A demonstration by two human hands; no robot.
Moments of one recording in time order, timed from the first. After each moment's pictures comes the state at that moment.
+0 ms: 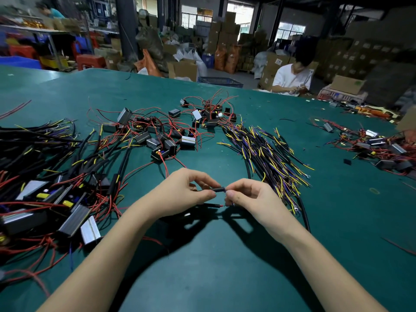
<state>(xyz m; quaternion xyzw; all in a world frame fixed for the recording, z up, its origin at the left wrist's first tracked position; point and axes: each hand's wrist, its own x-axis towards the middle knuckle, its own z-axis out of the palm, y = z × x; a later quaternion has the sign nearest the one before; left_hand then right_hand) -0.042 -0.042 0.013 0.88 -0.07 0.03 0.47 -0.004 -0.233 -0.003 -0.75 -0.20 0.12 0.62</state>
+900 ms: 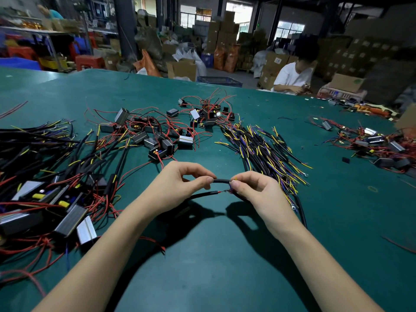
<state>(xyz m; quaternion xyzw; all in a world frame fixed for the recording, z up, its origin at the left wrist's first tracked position) -0.041 -0.043 0.015 0.84 -0.07 0.10 0.52 0.000 -0.237 -0.001 -0.72 -0.18 0.05 0.67</state>
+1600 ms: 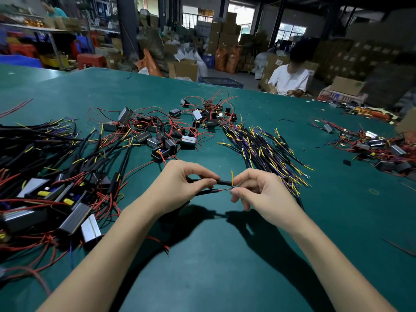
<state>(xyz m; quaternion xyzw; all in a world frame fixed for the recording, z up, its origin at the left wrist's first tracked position) -0.040 -0.040 0.011 0.86 -0.09 0.15 0.49 0.004 -0.241 0.011 -0.79 -0.27 0.05 0.54</state>
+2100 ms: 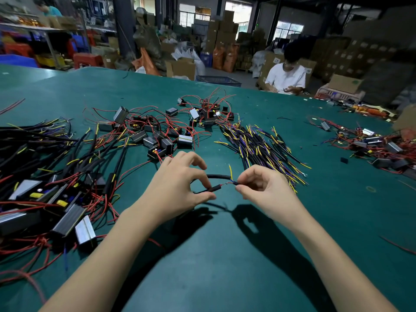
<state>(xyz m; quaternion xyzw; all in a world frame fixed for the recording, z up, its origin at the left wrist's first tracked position) -0.044 -0.043 0.013 0.95 -0.11 0.20 0.22 0.013 -0.252 0.007 -0.81 -0.25 0.00 0.53</state>
